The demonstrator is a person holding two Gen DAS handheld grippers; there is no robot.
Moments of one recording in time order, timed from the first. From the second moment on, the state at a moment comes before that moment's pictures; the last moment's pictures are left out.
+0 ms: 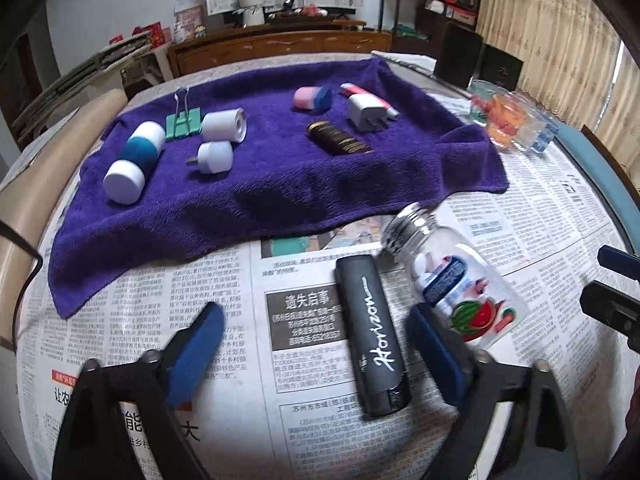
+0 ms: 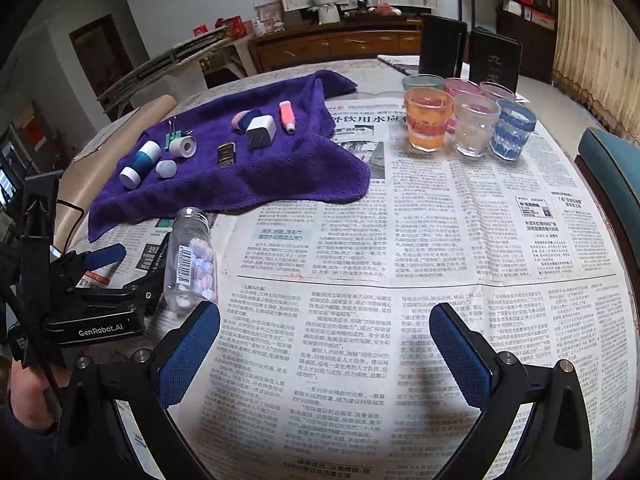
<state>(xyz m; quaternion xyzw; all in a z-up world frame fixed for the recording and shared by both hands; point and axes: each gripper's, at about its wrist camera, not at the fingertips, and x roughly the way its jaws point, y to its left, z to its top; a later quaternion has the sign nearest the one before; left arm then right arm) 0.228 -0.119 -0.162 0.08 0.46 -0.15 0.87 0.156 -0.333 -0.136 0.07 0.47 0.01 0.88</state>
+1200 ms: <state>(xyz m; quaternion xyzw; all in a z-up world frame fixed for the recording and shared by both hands) 0.212 -0.092 -0.149 0.06 0.44 -0.18 0.88 0.156 -0.322 -0.136 0.05 0.46 0.03 0.88</state>
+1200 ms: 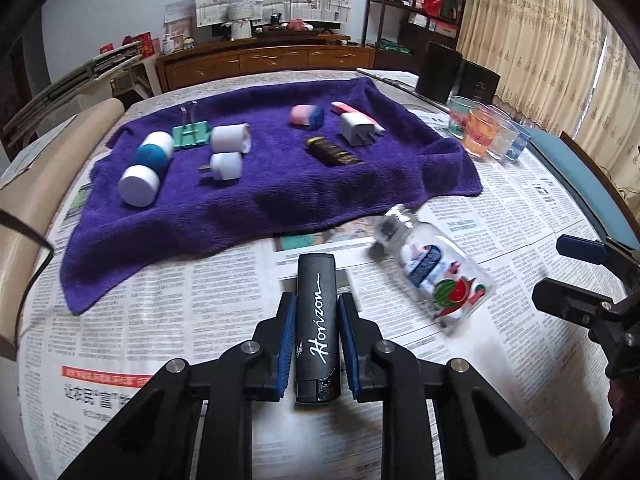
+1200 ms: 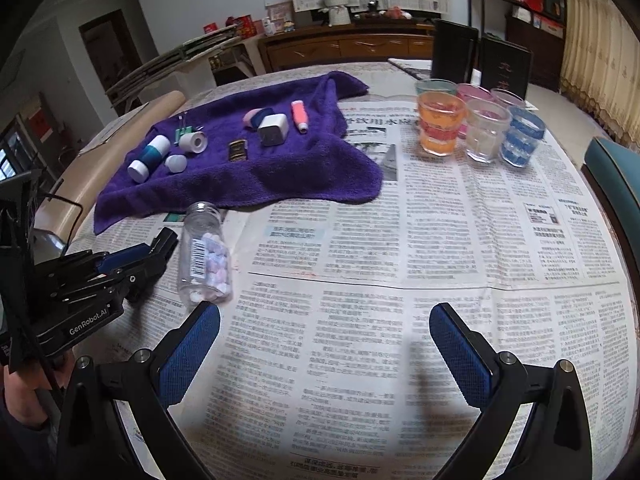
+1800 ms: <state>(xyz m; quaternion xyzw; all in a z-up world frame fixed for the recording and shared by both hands) 0.218 -0.048 -0.154 0.03 0.44 -0.18 0.88 0.209 -0.243 -0.157 -0.01 0.50 0.13 0.86</state>
